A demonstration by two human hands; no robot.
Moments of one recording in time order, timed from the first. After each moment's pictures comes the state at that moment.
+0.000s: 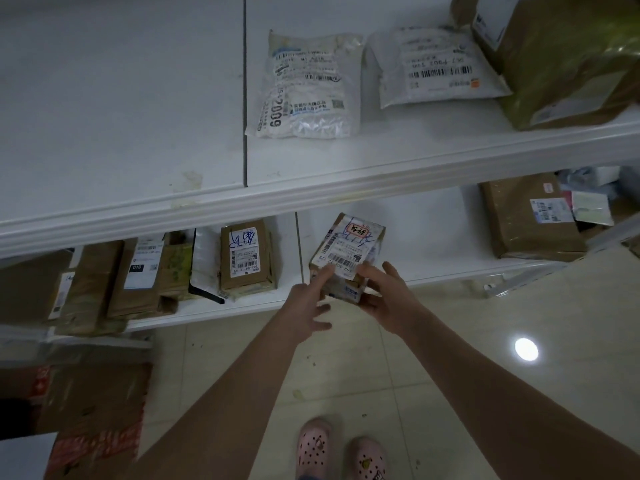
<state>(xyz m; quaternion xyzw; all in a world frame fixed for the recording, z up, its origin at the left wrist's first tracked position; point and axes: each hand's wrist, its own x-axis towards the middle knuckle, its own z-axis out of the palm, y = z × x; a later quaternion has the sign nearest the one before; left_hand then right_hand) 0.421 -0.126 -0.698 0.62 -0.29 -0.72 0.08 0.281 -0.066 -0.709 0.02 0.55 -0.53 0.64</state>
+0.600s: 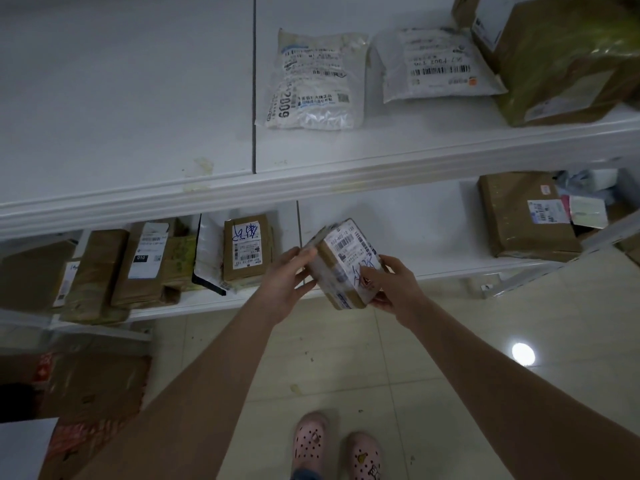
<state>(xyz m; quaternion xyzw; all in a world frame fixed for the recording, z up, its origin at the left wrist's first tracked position) 0.448 -0.142 -0.680 0.51 -0.31 -0.77 0.24 0.276 -0.053 -0.690 -0.08 0.67 -0.47 0.57</state>
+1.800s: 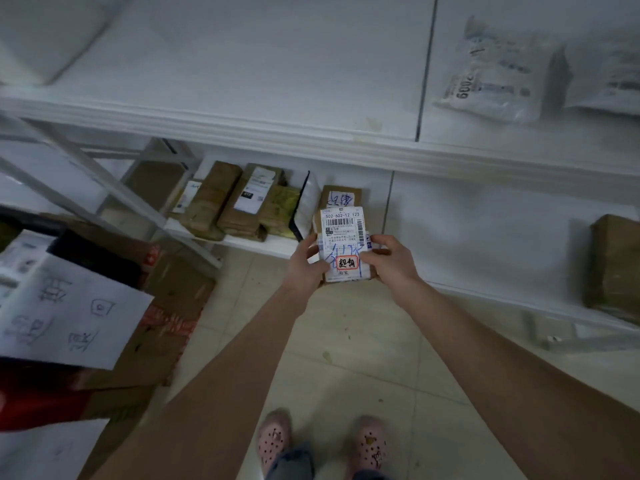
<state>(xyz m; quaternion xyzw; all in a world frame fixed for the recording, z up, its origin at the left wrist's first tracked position) 0.565 -0.087 -0.654 0.63 -0.35 -0.61 0.33 0.413 -0.090 -0.670 -0.32 0.70 -0.34 0.54</state>
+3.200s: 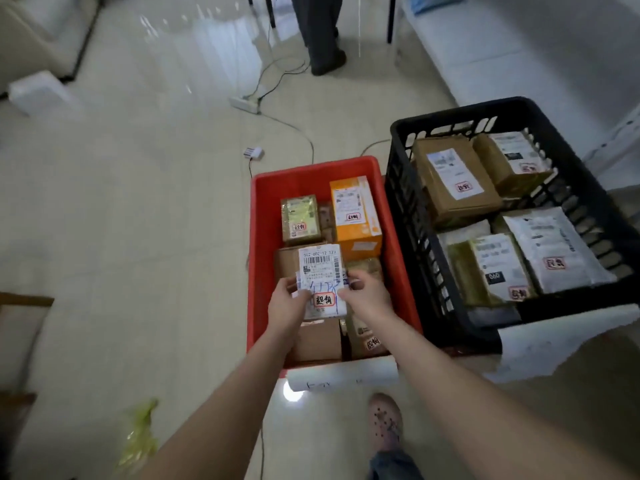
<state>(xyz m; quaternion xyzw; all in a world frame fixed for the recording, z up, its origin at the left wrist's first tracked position) 1.365 0.220 -0.724 0.82 0.11 -0.26 0.50 1.309 0.084 -0.722 -0.71 0.37 0.08 0.59</state>
